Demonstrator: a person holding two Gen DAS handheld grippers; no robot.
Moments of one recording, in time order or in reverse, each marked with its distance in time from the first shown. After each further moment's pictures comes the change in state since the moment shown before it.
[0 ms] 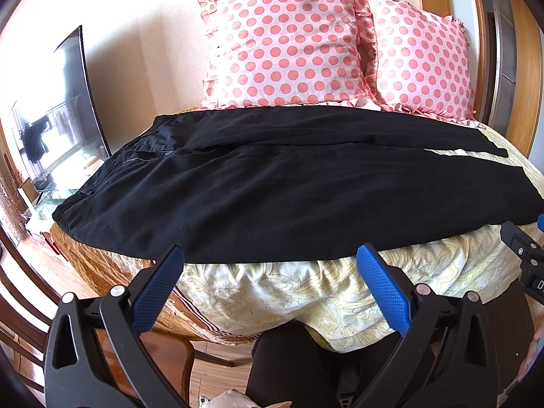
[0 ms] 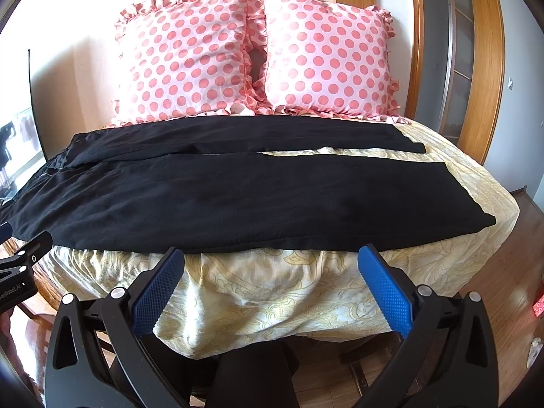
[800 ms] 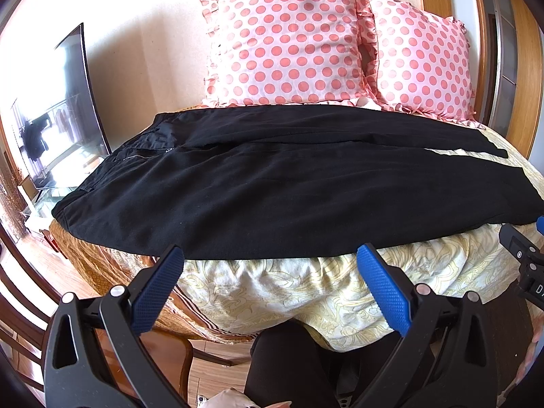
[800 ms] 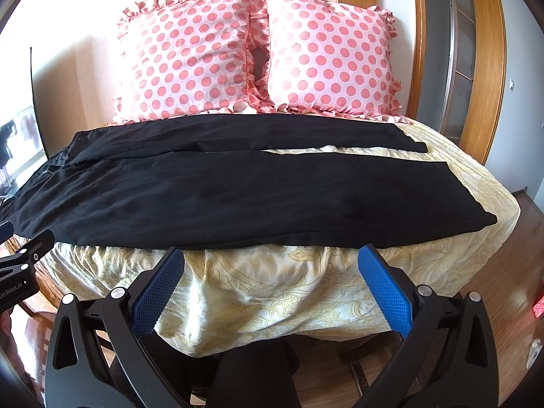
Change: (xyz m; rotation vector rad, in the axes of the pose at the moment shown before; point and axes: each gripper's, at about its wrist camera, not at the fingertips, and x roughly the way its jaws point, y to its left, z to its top) left arm 0.000 0.000 0.000 -0.004 0.001 0.001; right arm -0.001 0.003 -0.003 -0.008 0.003 0.004
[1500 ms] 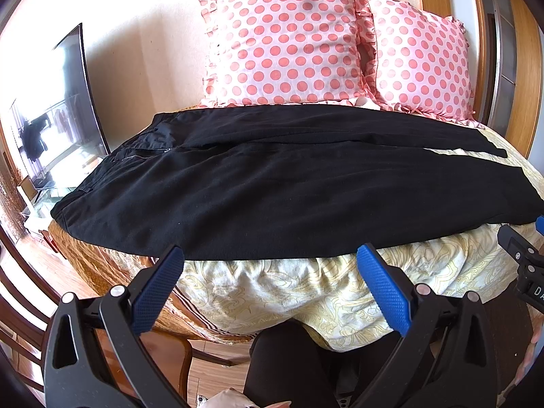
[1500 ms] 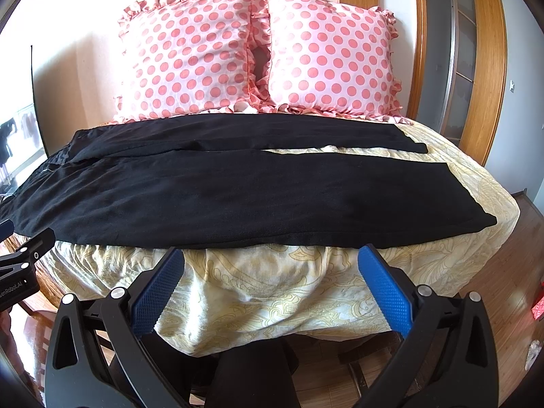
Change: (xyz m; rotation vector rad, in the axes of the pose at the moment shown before) left arm 0.000 0.000 0.000 0.002 -0.001 0.001; right arm 0.000 0.001 -0.001 -0.001 0.001 0.000
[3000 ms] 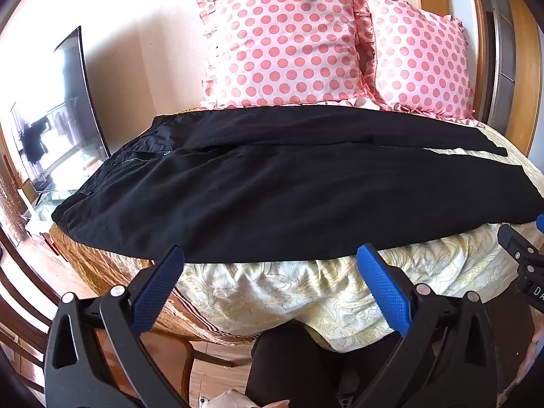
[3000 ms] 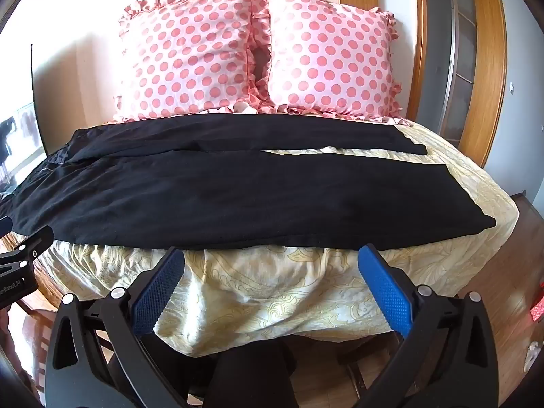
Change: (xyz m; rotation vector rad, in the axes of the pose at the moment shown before) left arm 0.000 0.000 0.000 0.000 0.000 -0.003; right arm 0.001 0.000 0.001 -0.001 -0.006 -0.001
